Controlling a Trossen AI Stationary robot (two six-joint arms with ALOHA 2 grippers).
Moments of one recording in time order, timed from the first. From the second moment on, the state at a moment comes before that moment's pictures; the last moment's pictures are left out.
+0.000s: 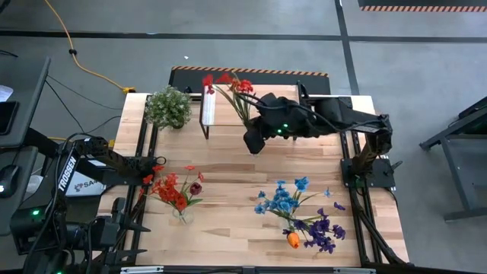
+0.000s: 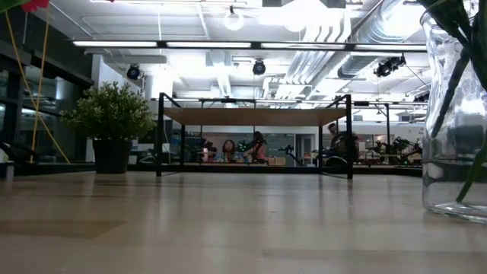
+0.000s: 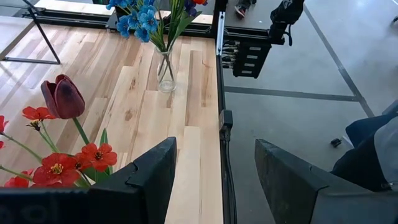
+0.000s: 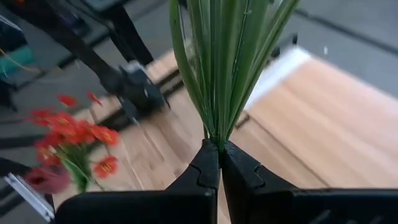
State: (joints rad) left arm -1.40 1.62 2.03 -1.57 -0.98 -1.26; right arm 0.08 1.80 2.28 -1.12 0.40 0.64
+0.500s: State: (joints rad) left arm -1.40 1.62 2.03 -1.57 -0.99 -1.27; right arm 0.29 1.80 2.33 -0.76 0.59 0.41
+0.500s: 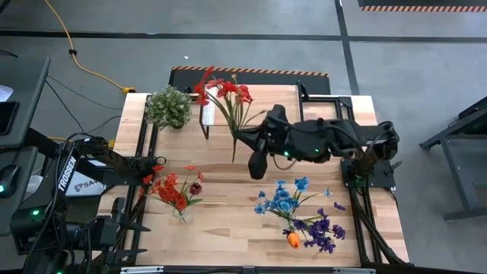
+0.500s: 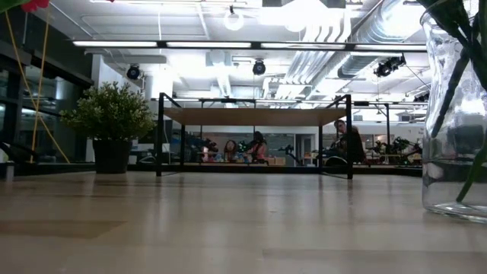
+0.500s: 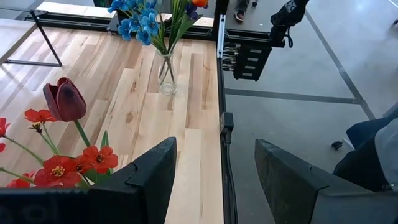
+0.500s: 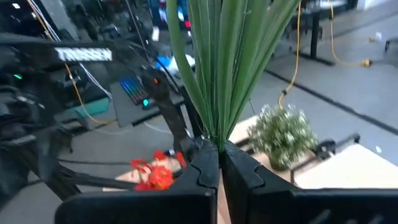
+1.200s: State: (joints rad) left arm -1.40 1.62 2.03 -1.57 -0.83 -1.31; right arm 0.43 1.90 2.33 -0.47 0.66 0.17
